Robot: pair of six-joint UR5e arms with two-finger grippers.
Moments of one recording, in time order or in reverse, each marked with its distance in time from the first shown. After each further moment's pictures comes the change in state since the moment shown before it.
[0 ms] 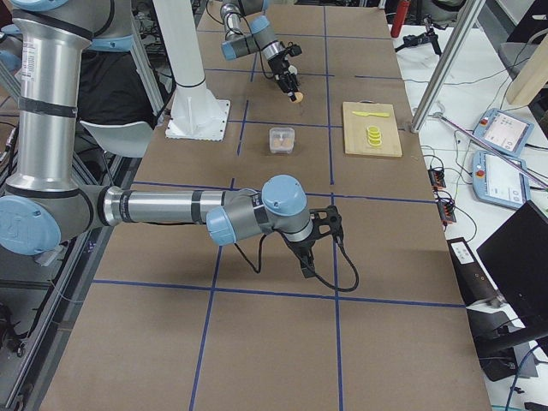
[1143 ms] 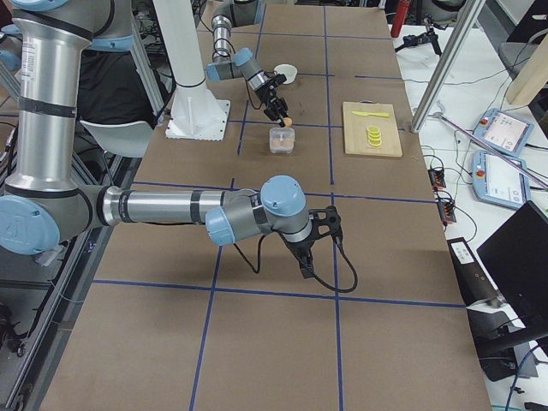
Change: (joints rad) left arm 0.129 -0.115 0.223 -0.073 0.185 0.106; right arm 0.001 -0.003 0.002 0.000 0.000 0.002
